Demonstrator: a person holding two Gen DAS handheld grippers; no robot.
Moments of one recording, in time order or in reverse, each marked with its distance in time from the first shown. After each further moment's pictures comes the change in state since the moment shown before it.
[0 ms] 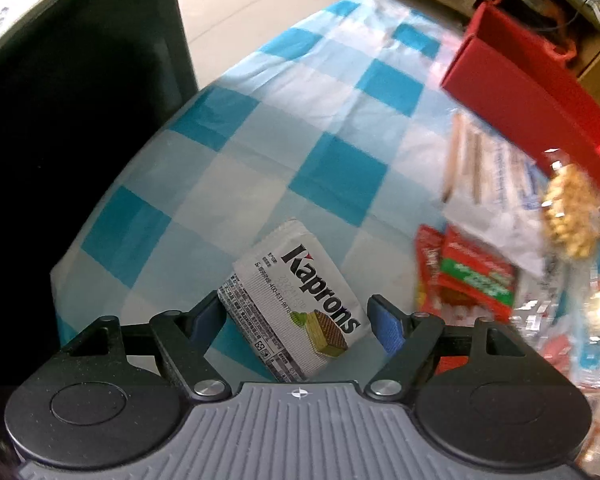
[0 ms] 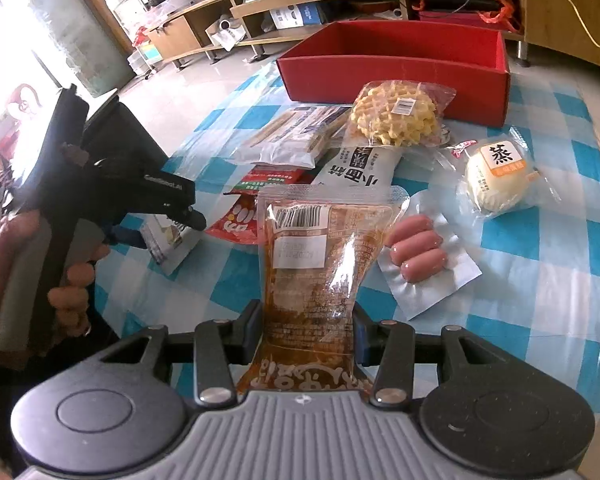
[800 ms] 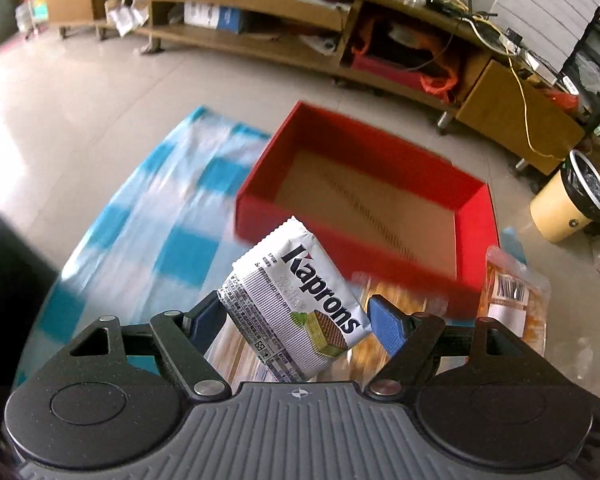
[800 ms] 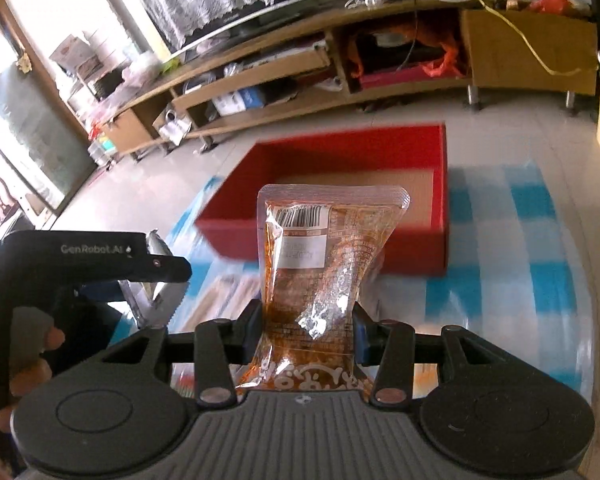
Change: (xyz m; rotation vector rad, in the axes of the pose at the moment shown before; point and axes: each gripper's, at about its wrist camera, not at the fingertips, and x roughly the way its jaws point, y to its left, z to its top) left arm -0.048 -0.144 0.093 0.210 -0.179 -0.178; right arm -0.001 -0.071 0.136 0.160 -0.193 -0.058
